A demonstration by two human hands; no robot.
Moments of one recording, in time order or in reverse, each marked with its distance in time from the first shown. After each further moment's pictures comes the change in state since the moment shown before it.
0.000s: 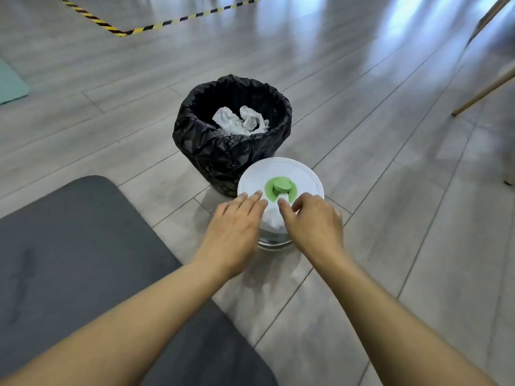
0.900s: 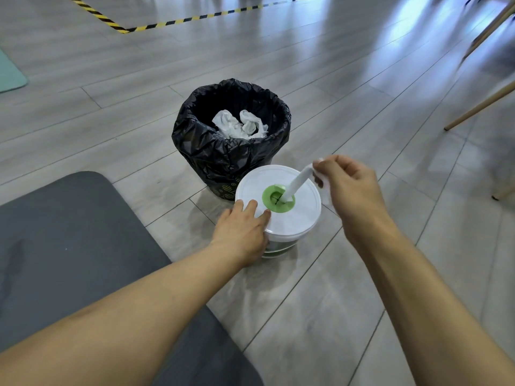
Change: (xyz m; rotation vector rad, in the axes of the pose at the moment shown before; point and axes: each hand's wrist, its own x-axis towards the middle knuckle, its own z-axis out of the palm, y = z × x) left_hand 0.032 0.011 0.006 0.126 -0.338 -0.105; right_hand 0.006 -0.022 -0.105 0.933 -0.025 0.110
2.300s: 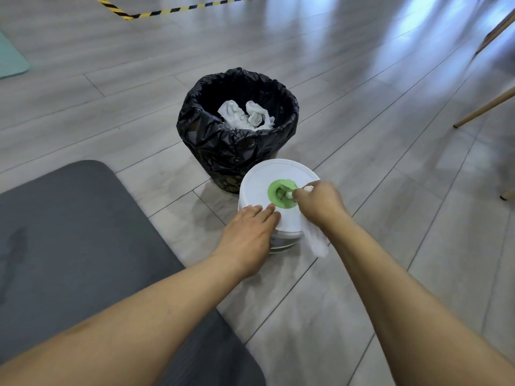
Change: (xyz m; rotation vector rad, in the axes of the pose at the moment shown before) left_hand -0.006 0.003 0.028 -0.169 0.159 0.109; right_hand 0.046 0.075 0.040 -0.630 -0.100 0.198
